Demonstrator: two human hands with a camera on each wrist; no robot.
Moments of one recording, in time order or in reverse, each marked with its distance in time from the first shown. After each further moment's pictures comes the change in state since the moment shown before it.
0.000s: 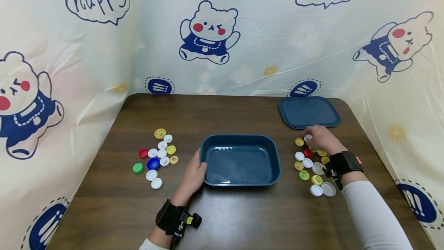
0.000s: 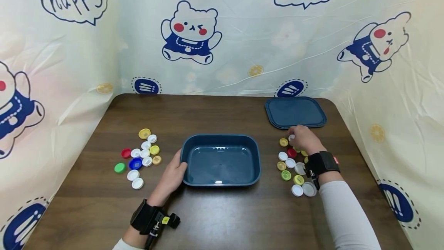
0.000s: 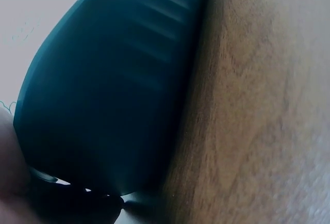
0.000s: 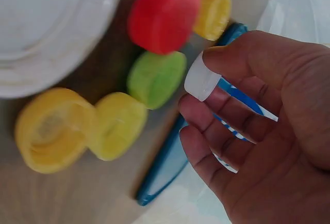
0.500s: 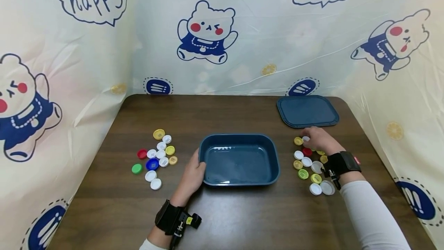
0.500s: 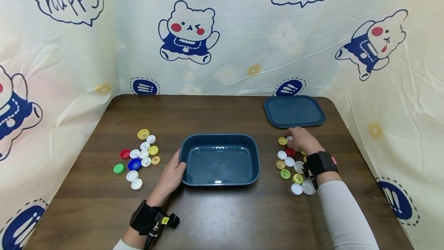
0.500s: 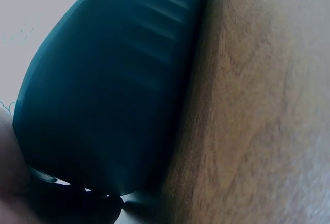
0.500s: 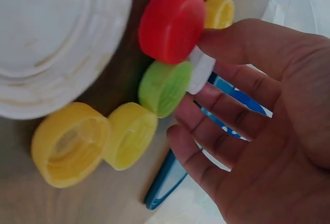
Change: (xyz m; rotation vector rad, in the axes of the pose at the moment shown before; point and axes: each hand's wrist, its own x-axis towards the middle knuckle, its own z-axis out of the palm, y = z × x) left_hand 0.001 0.001 0.000 -0.008 -0.006 -0.011; right_hand 0.001 0.004 0.005 0.008 -0.059 -0.005
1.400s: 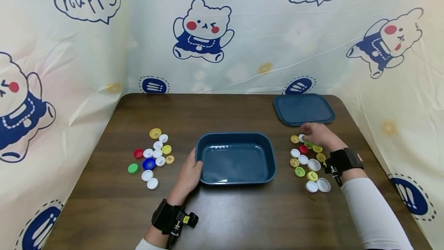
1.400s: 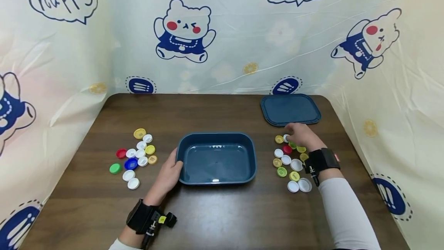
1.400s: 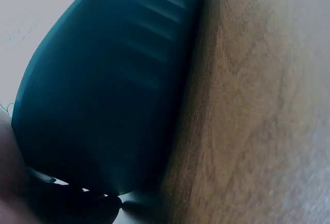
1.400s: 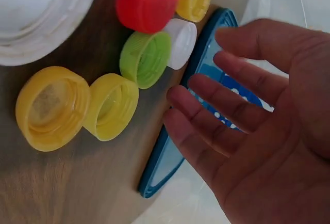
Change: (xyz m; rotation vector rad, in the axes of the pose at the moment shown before) left_hand 0.002 0.001 0.002 0.015 0.003 -0.017; right_hand -0.012 0.002 -0.016 0.099 0.002 0.022
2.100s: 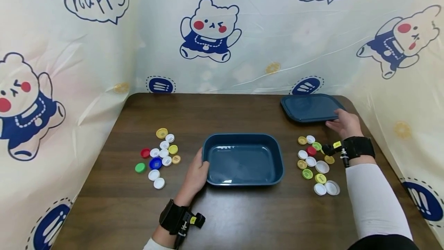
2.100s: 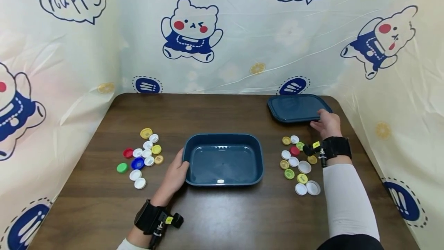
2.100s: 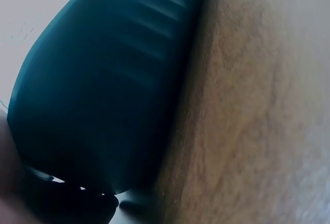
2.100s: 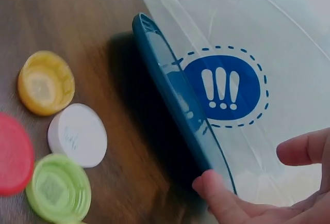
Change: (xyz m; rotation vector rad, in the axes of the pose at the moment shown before) left_hand -0.001 -0.004 0.000 -0.066 0.016 0.031; right_hand 0.013 0.023 -0.035 1.381 0.402 0.609
